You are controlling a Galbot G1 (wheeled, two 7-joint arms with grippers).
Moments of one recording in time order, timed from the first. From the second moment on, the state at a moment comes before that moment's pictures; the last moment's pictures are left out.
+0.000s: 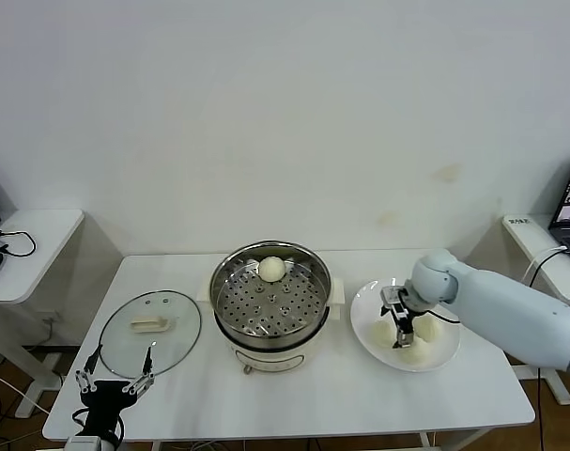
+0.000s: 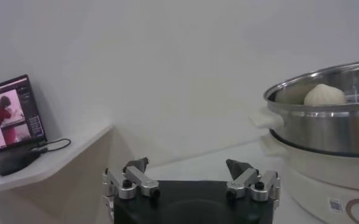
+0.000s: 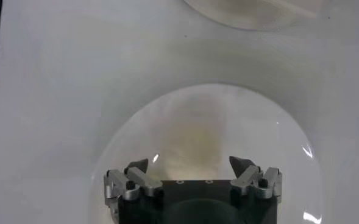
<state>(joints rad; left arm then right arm) 1.78 -1.28 -0.70 -2.15 -0.06 0.06 -0.15 0.00 0.78 -0.90 1.29 -0.10 -0.32 -1.04</state>
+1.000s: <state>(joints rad) 1.79 -1.28 -0.70 -2.18 -0.06 0.06 -0.15 0.16 0.74 -0.94 1.32 -0.04 -0.35 -1.10</state>
